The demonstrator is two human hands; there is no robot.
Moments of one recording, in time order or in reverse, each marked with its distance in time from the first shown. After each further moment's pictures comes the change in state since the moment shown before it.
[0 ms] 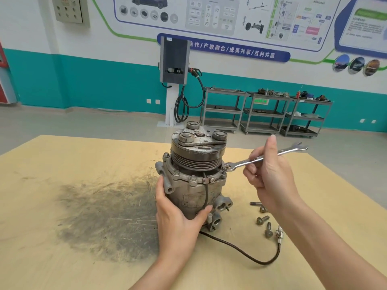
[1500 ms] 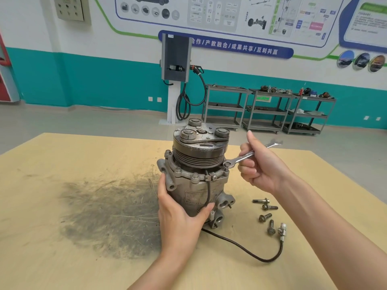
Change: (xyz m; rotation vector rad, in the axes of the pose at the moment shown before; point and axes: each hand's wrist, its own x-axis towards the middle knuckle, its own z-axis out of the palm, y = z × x) left_hand 0.000 0.002 -0.001 0.002 -0.008 -0.014; right_hand 0.040 0.004 -0.001 0.120 -0.236 0.444
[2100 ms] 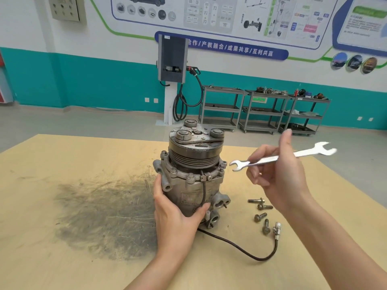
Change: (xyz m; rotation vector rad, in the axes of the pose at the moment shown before) left_hand 0.000 -0.001 0.000 -0.004 0.001 0.013; right_hand -0.054 0.003 0.005 -0.112 0.136 -0.445
